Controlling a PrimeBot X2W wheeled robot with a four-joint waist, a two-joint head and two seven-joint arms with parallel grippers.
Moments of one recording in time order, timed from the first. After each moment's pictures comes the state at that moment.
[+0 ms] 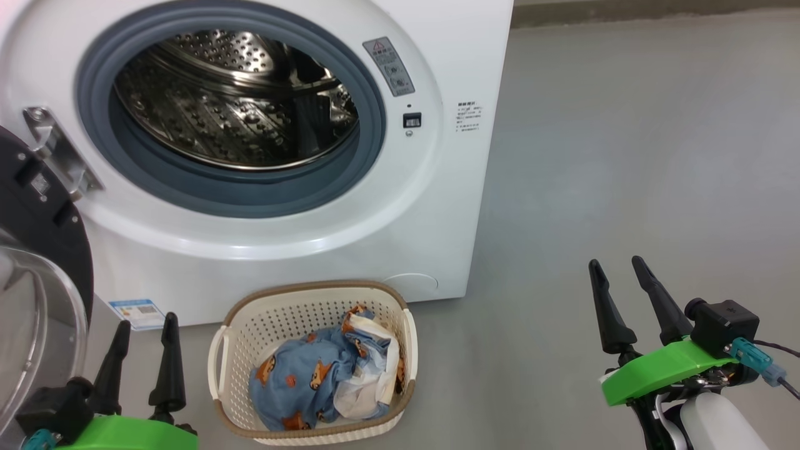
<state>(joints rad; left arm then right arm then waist) -0.14 0.20 -0.05 0.35 -0.50 -0.13 -0.26 -0.19 -0.12 0.12 0.35 0.39 0.12 -0.25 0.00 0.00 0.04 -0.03</state>
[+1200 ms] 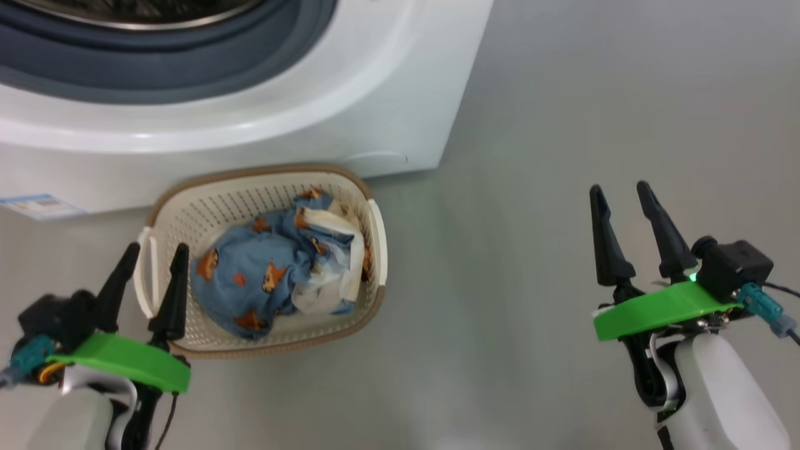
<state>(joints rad) -0.38 0.37 -0.29 0.46 -0.61 -0.13 -0.26 -0.32 -0.06 0.06 0.31 0.31 0.12 -0.25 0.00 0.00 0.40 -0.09</state>
